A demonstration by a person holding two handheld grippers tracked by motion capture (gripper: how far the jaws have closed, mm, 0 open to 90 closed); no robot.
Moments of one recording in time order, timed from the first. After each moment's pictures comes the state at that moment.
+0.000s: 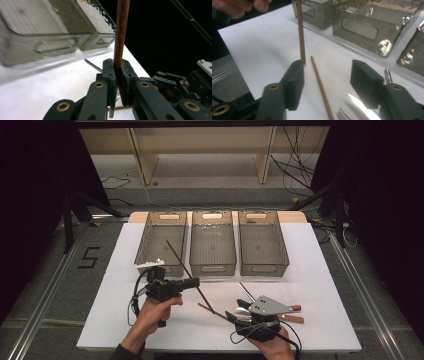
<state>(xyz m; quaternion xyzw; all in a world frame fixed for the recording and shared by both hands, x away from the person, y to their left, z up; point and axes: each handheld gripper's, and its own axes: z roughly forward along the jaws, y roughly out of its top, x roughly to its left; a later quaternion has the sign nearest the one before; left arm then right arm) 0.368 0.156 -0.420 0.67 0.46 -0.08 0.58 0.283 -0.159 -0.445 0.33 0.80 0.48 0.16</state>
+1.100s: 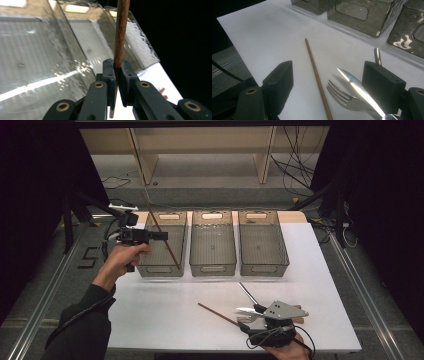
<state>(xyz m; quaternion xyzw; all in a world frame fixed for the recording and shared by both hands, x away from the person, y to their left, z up) 0.472 0.227 -0.343 0.69 0.53 -0.02 0.50 0.275 -0.192 -0.452 0.34 0.81 0.46 0.15</state>
